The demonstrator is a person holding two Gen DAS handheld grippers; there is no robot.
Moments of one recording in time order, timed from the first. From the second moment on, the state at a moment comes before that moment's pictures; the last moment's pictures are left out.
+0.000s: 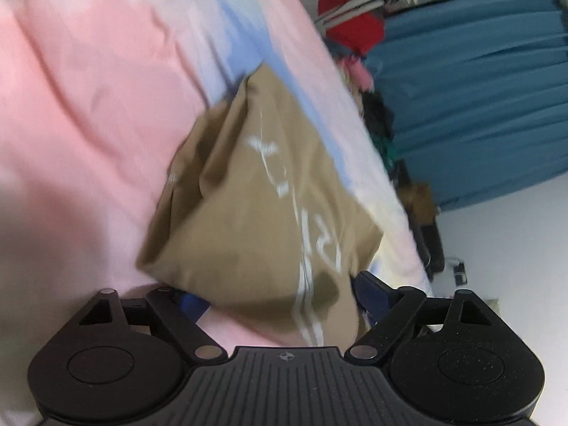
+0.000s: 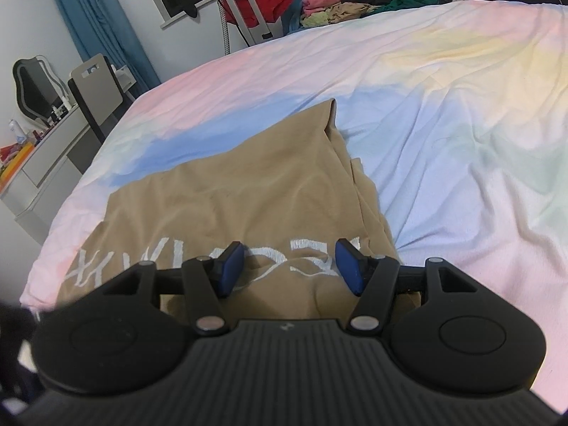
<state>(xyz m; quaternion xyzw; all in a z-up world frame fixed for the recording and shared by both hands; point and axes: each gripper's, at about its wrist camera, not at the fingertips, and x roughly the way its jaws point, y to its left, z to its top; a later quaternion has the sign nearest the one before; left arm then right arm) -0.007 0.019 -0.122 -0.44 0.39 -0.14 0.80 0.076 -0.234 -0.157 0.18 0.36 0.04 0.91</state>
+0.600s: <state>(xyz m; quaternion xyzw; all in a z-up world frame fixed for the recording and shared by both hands) -0.015 0.023 -0.127 -0.47 0.37 -0.11 0.79 0.026 -0.270 -0.148 0.54 0.33 0.16 0.76</state>
